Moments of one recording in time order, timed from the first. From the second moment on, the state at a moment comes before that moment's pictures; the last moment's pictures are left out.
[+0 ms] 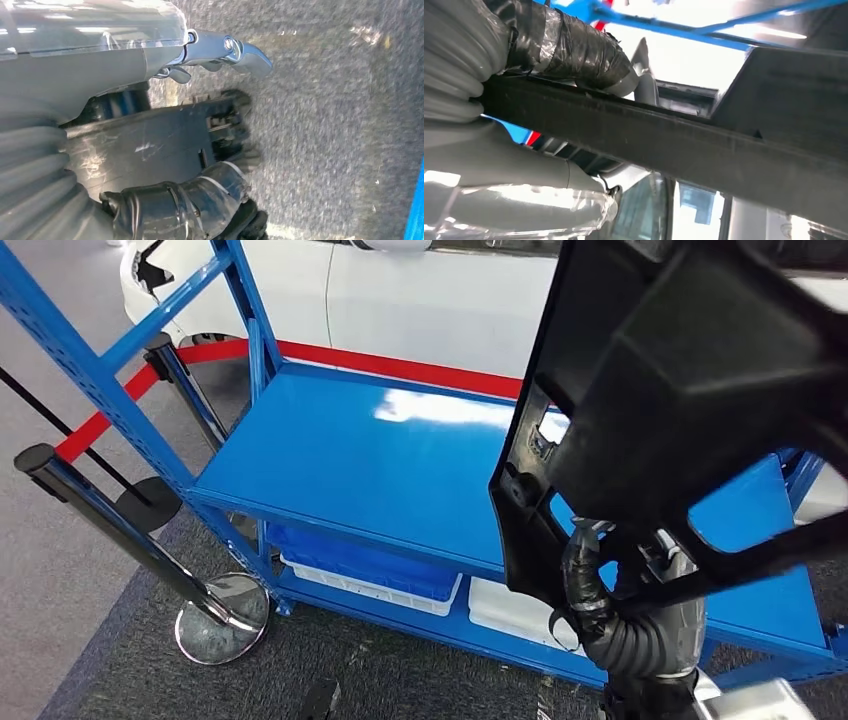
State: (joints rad) left arm -0.14 -0.06 -1.06 -0.21 1.02 0.65 -0.42; right arm -0.19 -0.30 0.64 -2.02 0.44 -0.69 -0.02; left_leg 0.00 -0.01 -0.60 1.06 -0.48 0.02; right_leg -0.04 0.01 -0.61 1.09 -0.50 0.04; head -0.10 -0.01
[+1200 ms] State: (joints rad) left arm -0.12 -0.06 -0.98 -0.21 1.11 0.63 -0.36; right arm -0.21 -0.08 0.78 -1.90 0.04 -0.68 -0.32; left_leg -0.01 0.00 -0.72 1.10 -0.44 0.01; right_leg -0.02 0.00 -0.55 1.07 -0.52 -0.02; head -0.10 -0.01
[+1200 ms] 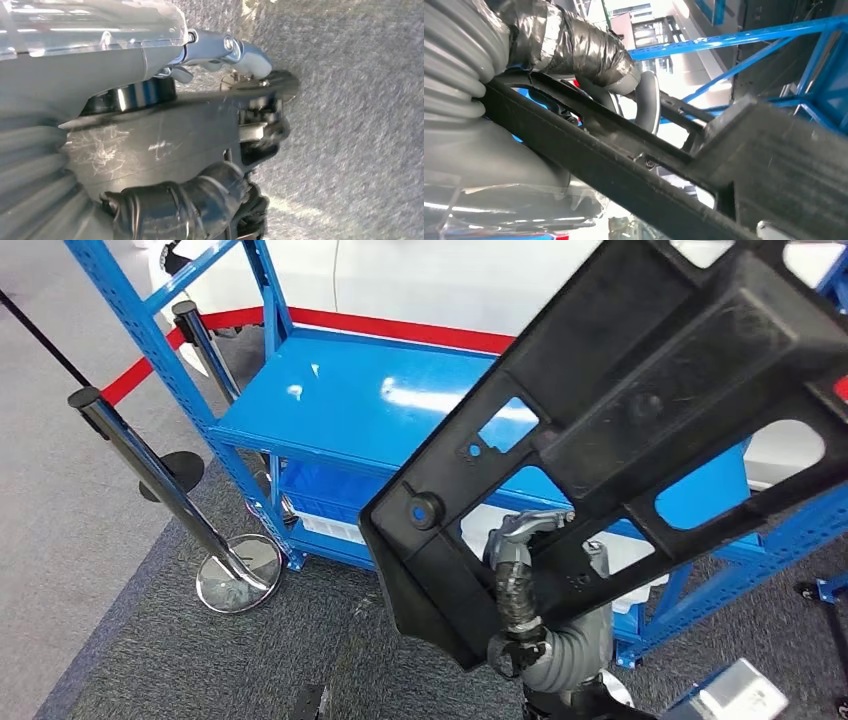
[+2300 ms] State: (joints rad) left arm -0.15 -0.06 -0.98 -0.21 1.07 0.58 -0.40; right arm 0.01 -0.11 0.61 -2.04 0.04 -0.70 -0.34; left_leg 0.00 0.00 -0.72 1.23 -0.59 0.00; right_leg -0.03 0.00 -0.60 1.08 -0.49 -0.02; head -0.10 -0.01
